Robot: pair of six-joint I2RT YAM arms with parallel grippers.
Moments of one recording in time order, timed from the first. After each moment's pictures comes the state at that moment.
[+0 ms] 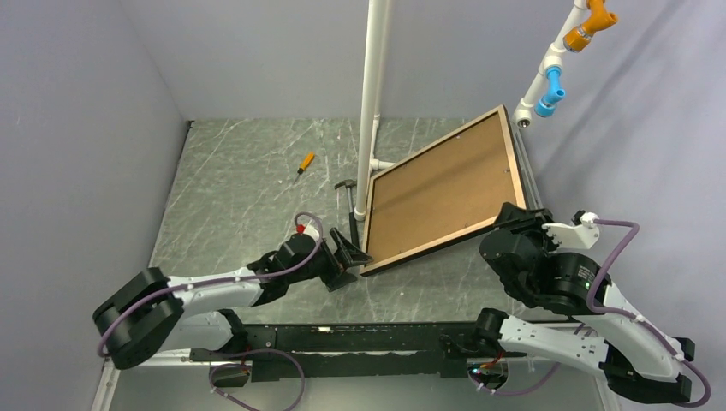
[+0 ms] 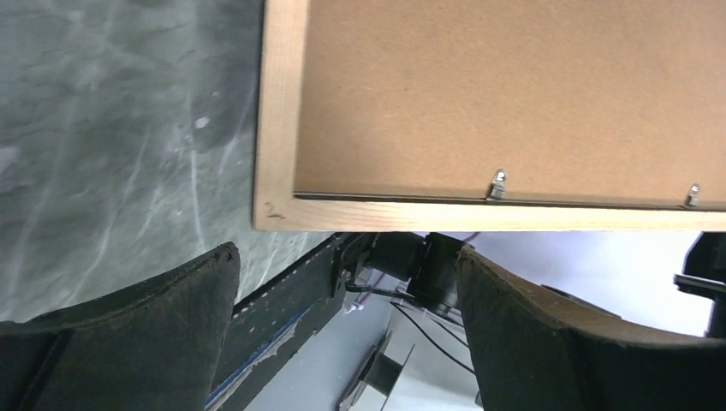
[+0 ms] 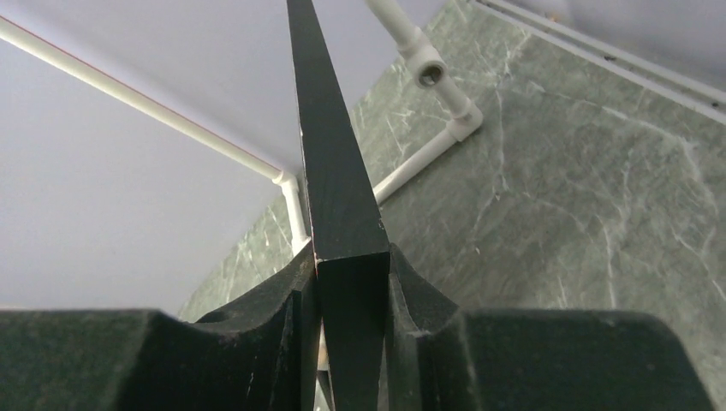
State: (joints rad) left arm -0.89 1.18 0.36 0.35 0.16 -1.46; right arm 1.04 0.68 1.15 -1.30 1.34 1.52
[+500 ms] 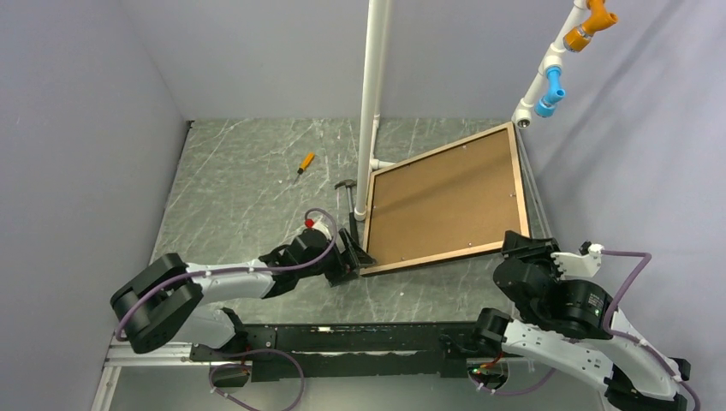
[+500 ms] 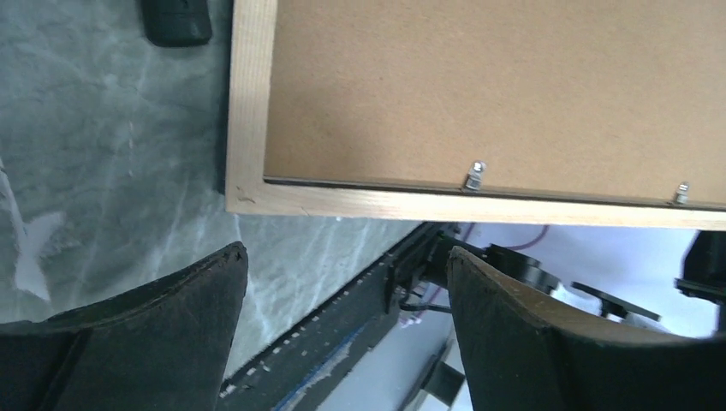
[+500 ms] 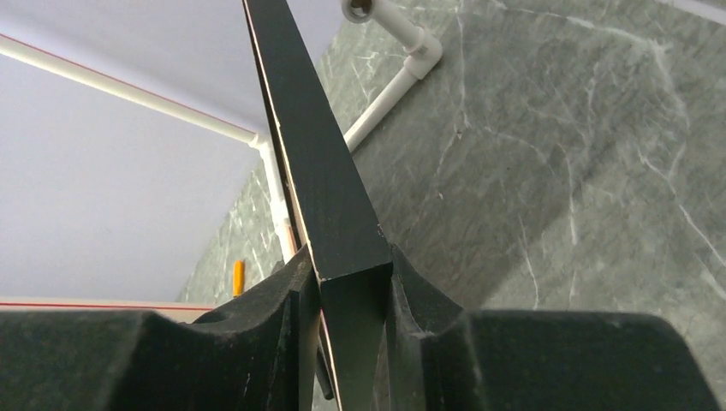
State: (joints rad) left arm -0.89 1.30 0.42 0.36 0.16 -1.33; right arm 1.04 0.42 0.92 -1.42 1.22 1.72
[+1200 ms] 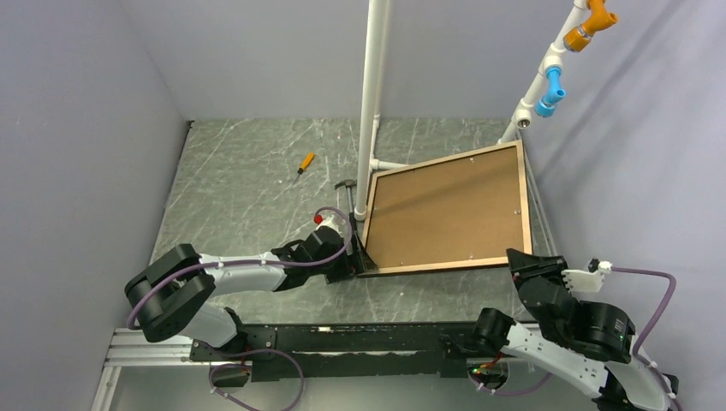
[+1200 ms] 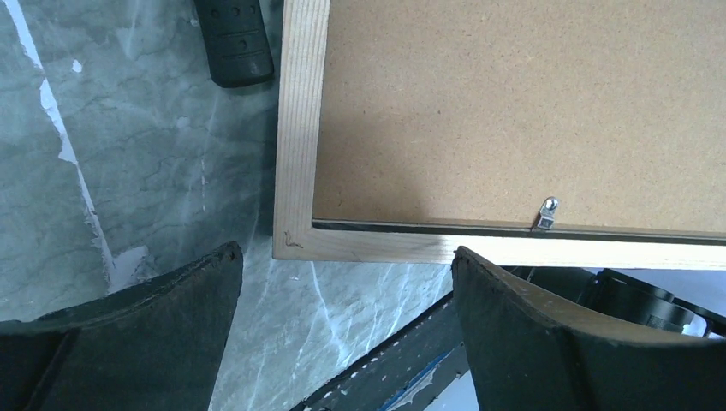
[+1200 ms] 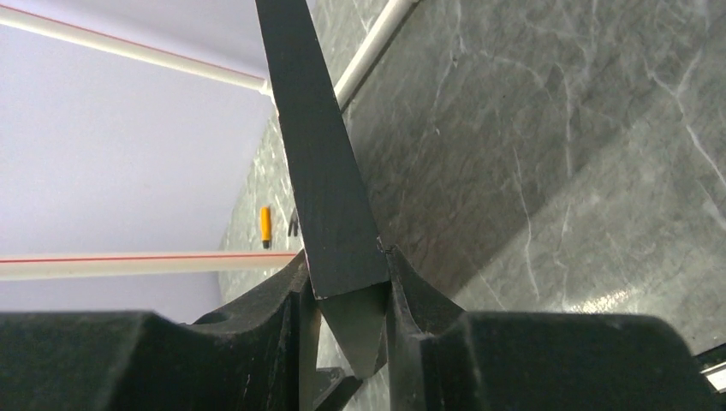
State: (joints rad) left arm -0.93 1.42 0.55 0.18 0.05 -1.12; right arm 1.03 0.15 0.84 -1.47 1.05 1.74
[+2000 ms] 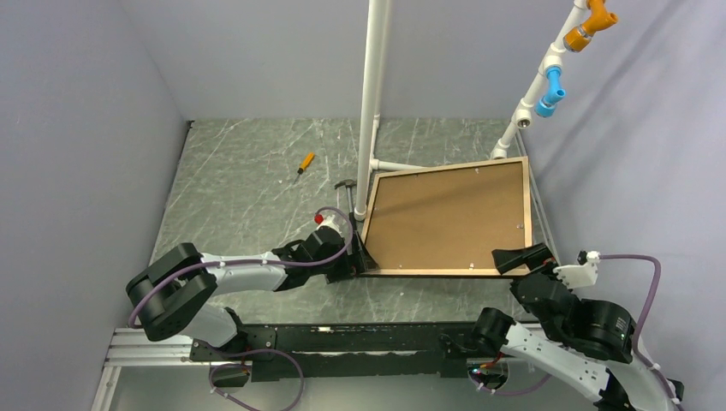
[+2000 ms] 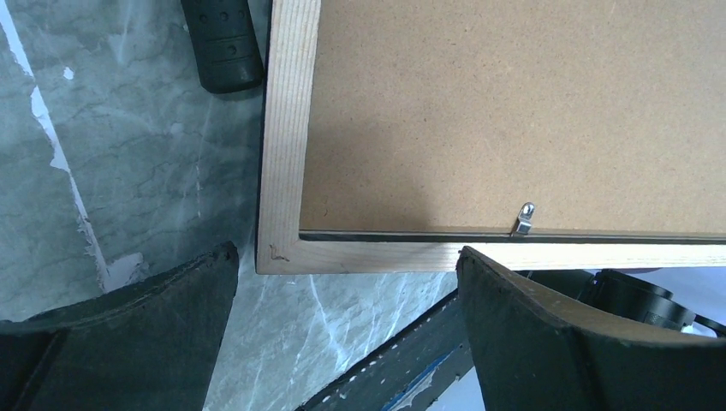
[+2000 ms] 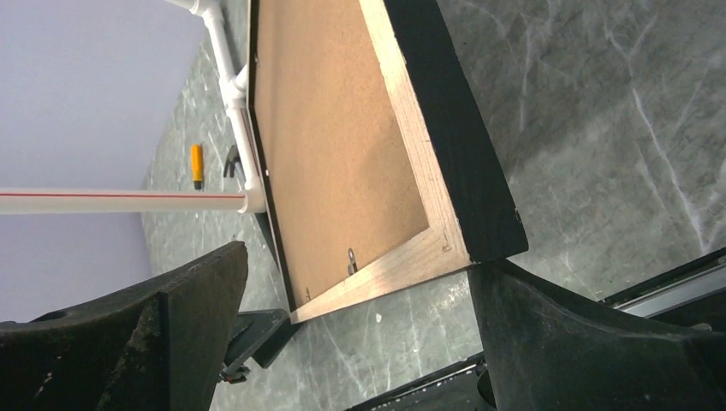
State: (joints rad) left arm -0.93 1.43 0.55 0.19 0.05 -1.12; right arm 0.99 0.20 0.89 -1.53 0.87 1.61
